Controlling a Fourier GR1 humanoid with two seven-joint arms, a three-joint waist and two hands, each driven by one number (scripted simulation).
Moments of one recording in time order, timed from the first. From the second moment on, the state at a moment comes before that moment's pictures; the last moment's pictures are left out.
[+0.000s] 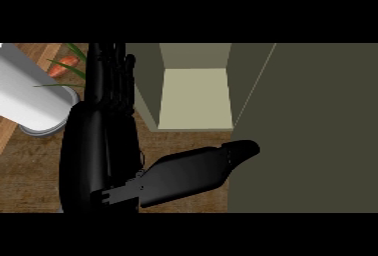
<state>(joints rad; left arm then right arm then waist) -0.66 0.01 -0.48 -2.03 -0.68 0.74 1.10 0.21 -0.15 0.37 -2.52 -0.07 0.02 0.41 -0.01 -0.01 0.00</state>
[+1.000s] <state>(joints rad) -0.39 0.12 -0.32 -2.26 -0.64 0.60 1.07 0.17 -0.18 0.39 -2.52 -0.06 -0.02 0.44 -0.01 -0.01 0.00</state>
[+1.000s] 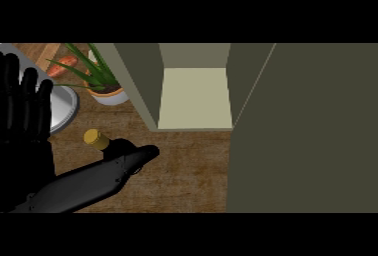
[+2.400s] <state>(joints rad) 0.05 0.14 -0.15 -1.96 -0.09 0.54 0.39 0.10 -0.20 0.40 -2.52 -0.05 -0.07 0.49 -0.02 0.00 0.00</state>
